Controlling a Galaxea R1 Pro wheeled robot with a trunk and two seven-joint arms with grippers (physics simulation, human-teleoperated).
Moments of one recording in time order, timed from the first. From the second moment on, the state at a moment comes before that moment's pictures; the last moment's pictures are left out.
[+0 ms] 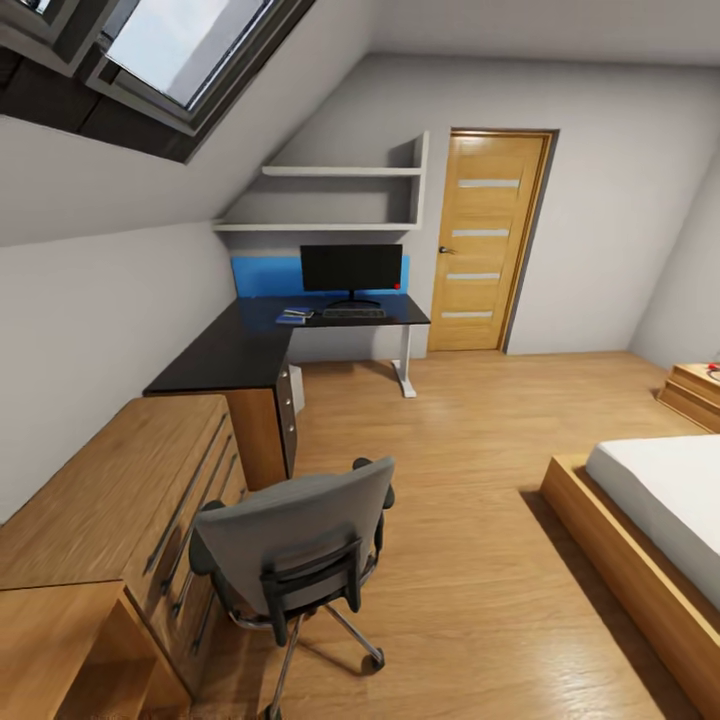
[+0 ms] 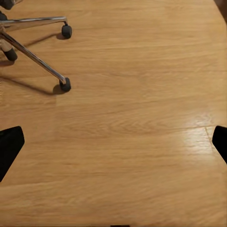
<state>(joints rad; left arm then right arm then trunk) 0.00 -0.01 -1.37 -0.05 1.31 -1.05 0.32 -0.06 0.02 -0.20 0.02 0.26 -0.96 -0.11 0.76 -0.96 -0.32</state>
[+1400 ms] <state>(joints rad) 0.00 -0.01 -1.37 -0.05 1.31 -1.05 0.32 -0.06 0.02 -0.20 0.02 0.26 -0.96 -0.10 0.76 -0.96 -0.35</state>
